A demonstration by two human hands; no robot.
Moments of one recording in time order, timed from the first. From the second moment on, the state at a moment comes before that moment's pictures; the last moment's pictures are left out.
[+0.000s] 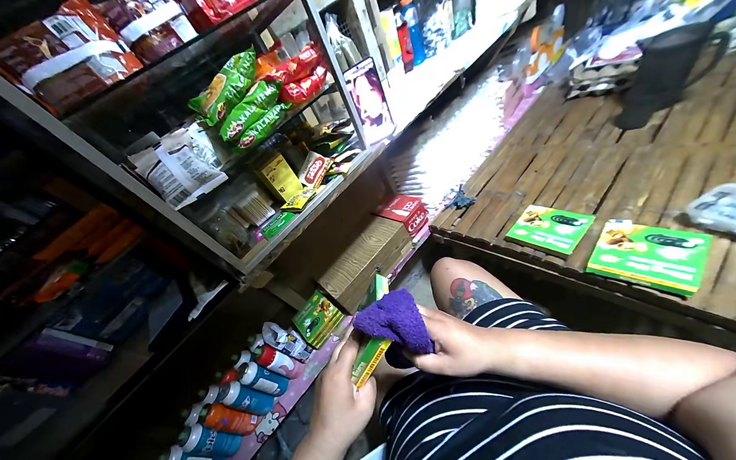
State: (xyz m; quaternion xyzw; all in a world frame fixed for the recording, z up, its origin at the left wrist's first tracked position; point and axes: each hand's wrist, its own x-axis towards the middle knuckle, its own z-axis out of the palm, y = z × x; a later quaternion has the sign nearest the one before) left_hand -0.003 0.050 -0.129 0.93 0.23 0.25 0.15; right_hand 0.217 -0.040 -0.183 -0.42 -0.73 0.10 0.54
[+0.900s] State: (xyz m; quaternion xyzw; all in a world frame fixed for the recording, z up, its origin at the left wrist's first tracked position) left_hand -0.004 0.038 -0.120 0.90 0.21 0.27 0.25; right_hand 0.250 -0.013 -0.209 -0.61 -0.59 0.22 0.49
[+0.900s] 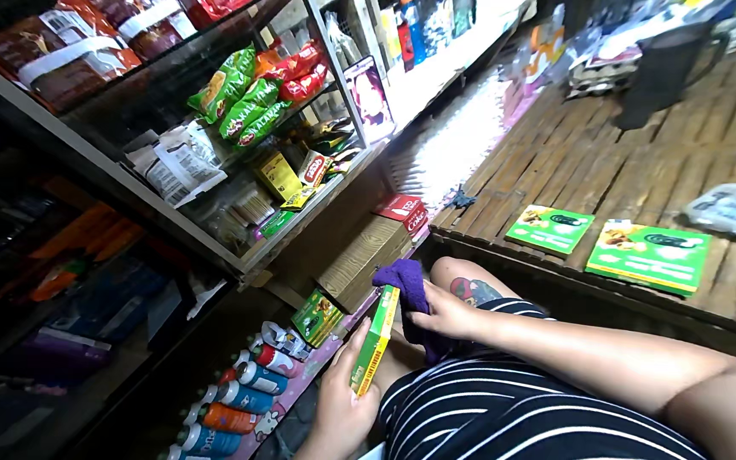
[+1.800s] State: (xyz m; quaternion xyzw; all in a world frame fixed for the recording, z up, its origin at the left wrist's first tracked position) left_hand 0.000 0.047 -0.127 0.92 0.26 0.22 0.20; right_hand 0.218 -0.038 -0.189 -0.49 -0.72 0.11 0.48
